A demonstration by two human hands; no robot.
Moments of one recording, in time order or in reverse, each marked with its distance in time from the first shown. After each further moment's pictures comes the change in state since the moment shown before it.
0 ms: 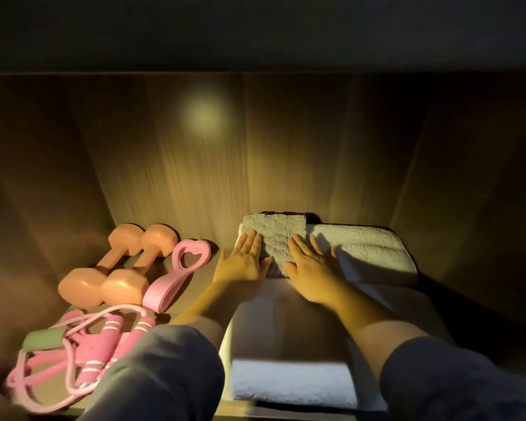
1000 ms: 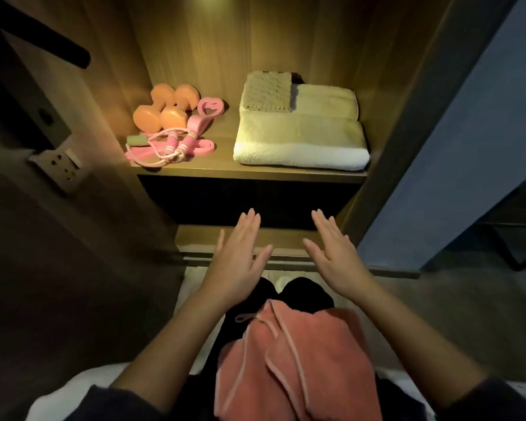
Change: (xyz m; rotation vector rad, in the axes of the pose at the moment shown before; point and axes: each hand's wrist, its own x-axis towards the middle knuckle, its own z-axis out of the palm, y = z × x) left_hand -0.473 0.093 -0.007 -0.398 -0.014 0.028; right_hand -0.473 -0.060 -0.010 0.567 -0.073 0.070
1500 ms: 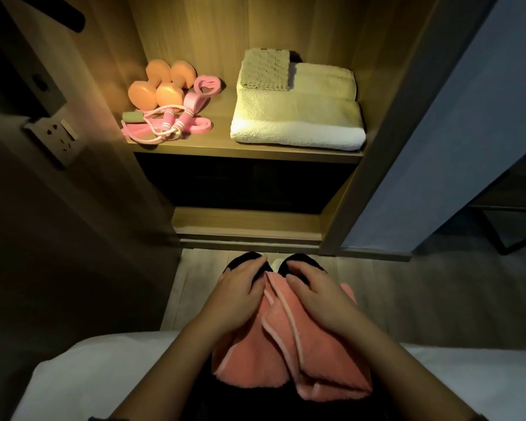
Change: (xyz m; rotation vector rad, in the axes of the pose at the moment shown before) left_hand -0.085 -0.004 0.049 -0.222 -0.189 -0.148; right_hand -0.088 0.013 0.059 0.121 -0.158 0.073
